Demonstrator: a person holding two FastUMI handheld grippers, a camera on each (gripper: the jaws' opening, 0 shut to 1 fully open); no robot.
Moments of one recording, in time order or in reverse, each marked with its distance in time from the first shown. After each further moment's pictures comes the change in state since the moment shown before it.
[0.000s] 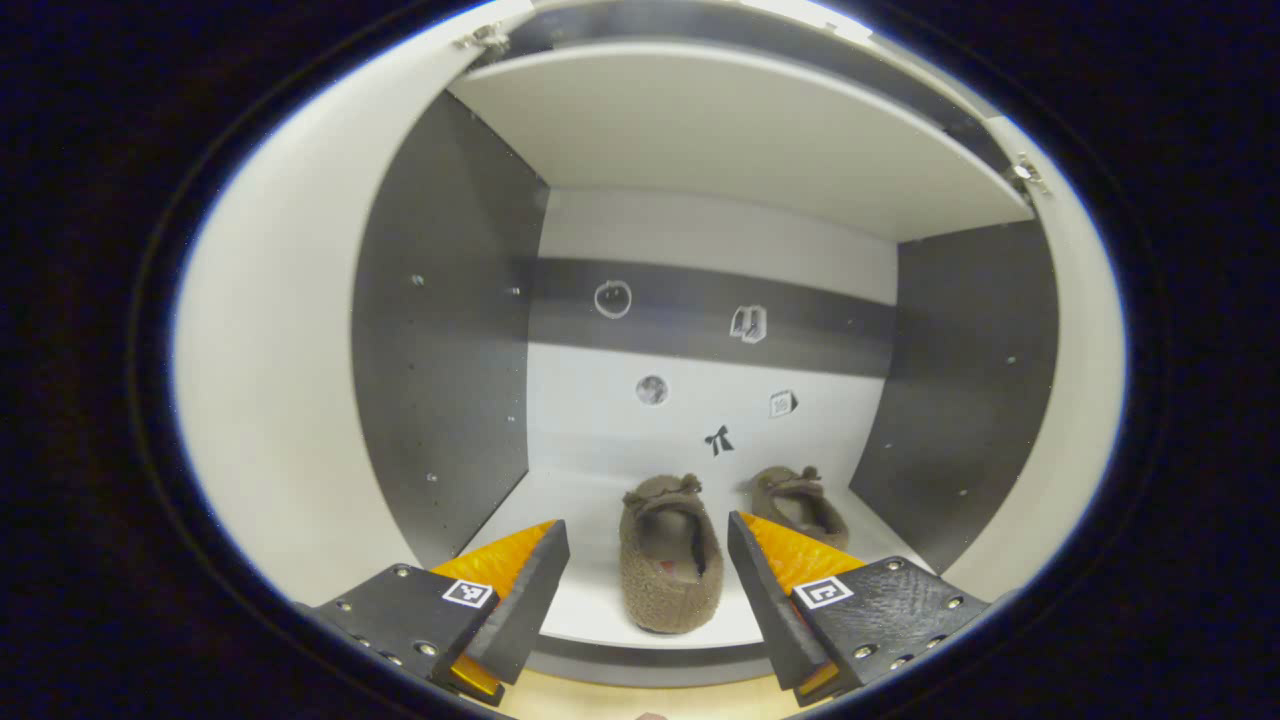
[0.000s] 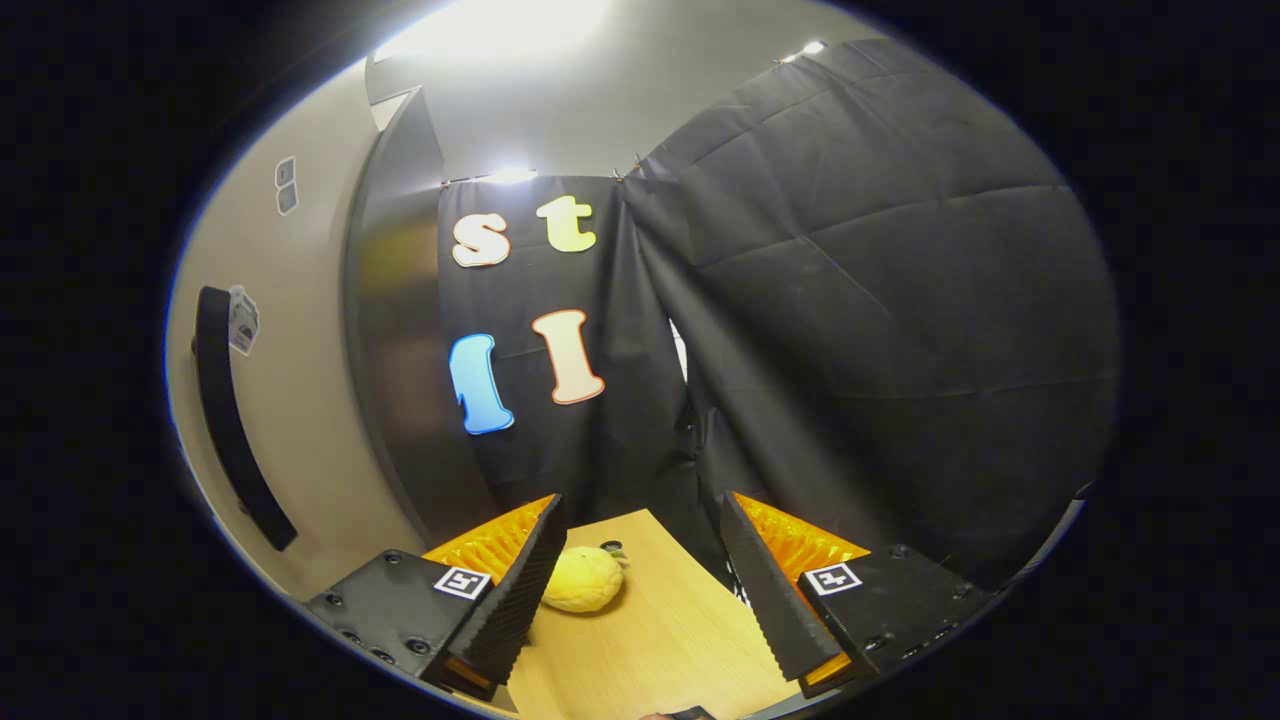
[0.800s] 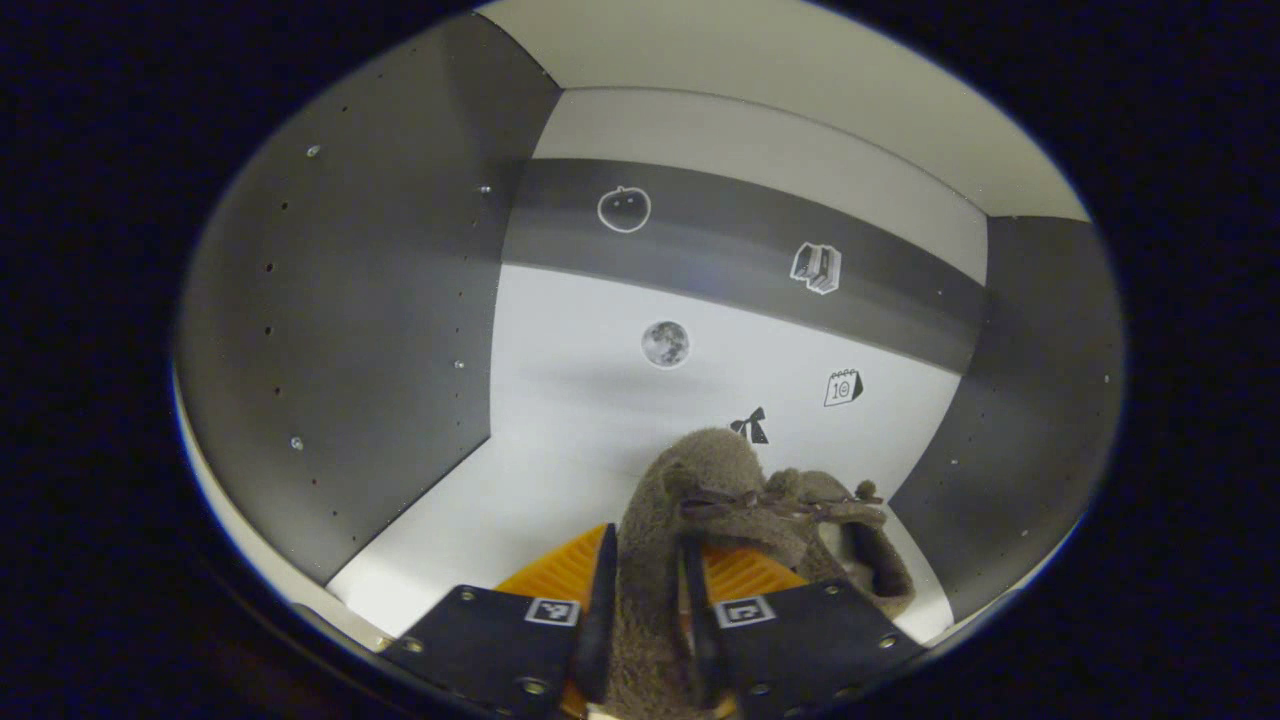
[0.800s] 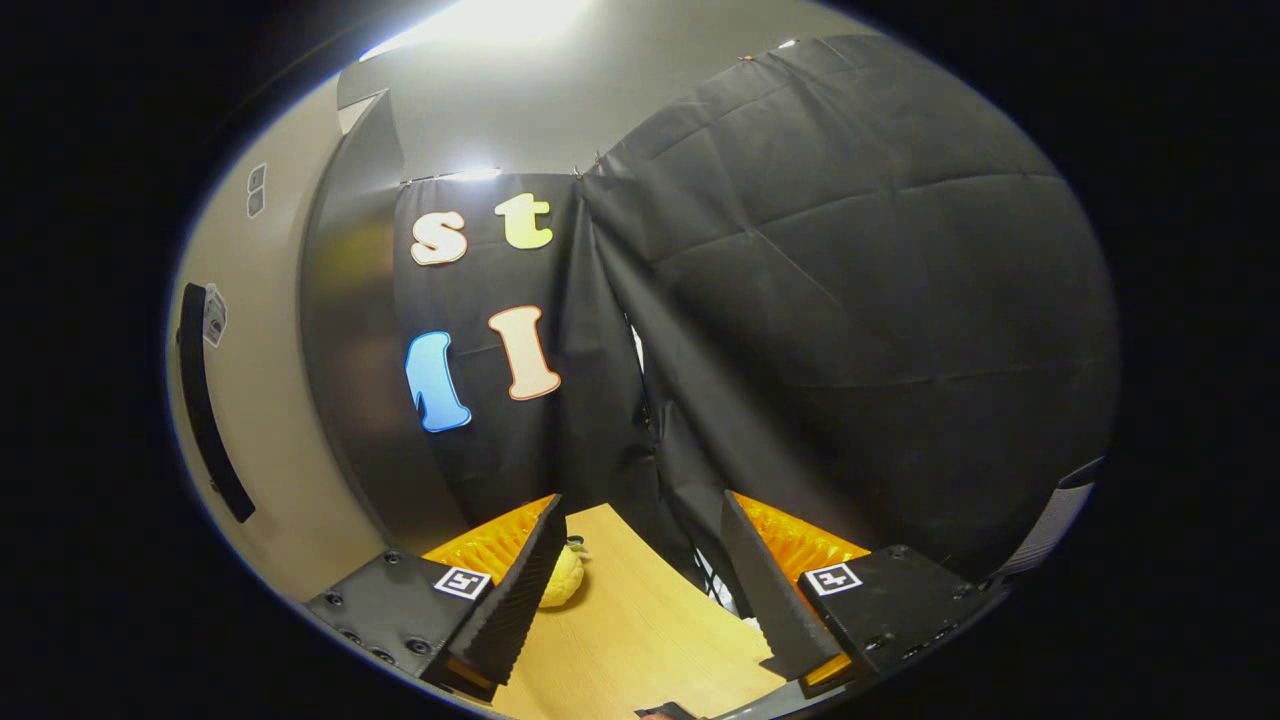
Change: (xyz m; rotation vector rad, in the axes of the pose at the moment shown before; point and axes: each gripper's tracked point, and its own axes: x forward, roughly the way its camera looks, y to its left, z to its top) left arm 0.134 -0.002 -0.063 -0.113 0.199 0.085; right arm -0.007 -0.050 -0.022 0.024 0.020 -0.128
